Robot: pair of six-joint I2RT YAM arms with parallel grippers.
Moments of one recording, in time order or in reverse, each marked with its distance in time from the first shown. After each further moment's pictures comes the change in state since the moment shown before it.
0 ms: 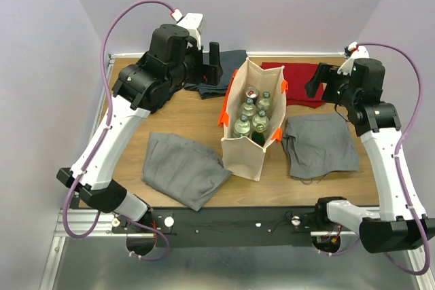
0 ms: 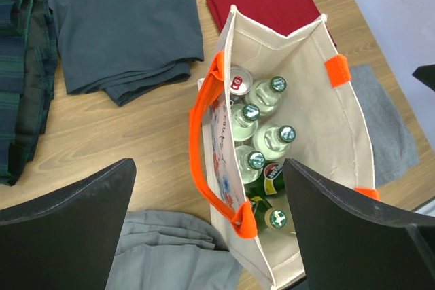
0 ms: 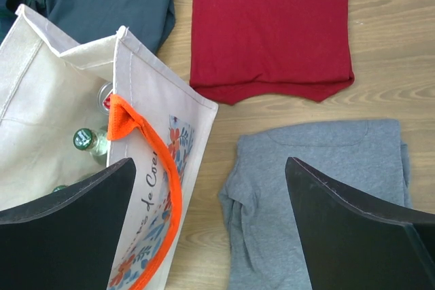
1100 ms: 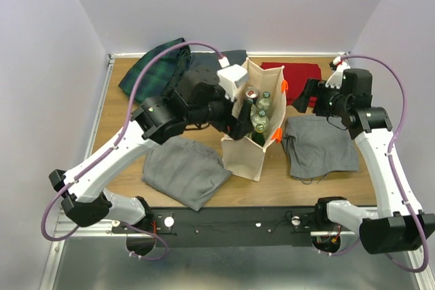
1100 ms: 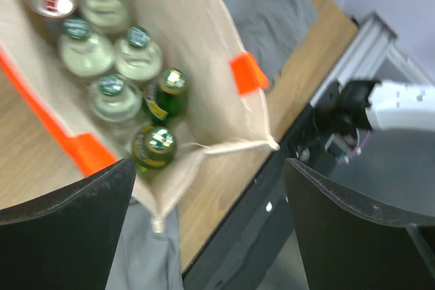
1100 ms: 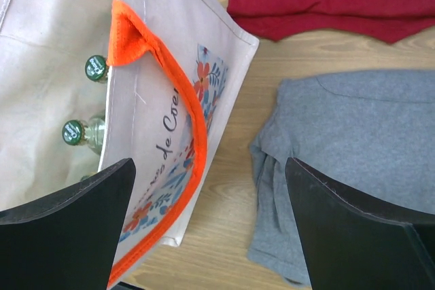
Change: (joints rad) left arm -0.277 -0.151 -0.334 0.119 0.212 0.023; right arm 0.000 0.008 -0.109 -0.047 -0.191 0.016
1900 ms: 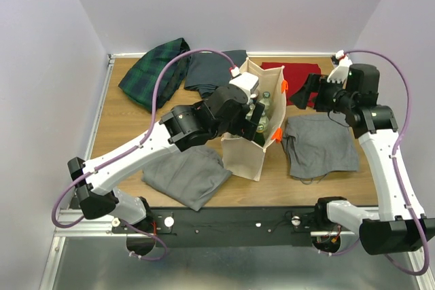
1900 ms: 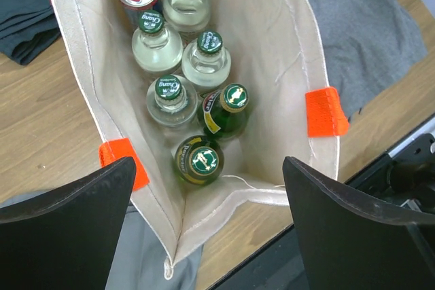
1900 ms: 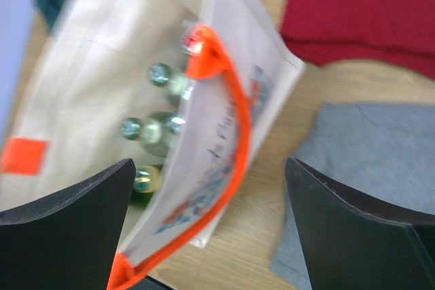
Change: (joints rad) left arm -0.171 0.090 -0.059 0.057 -0.444 -0.083; right arm 0.000 -0.027 0.025 0.010 -0.102 0.010
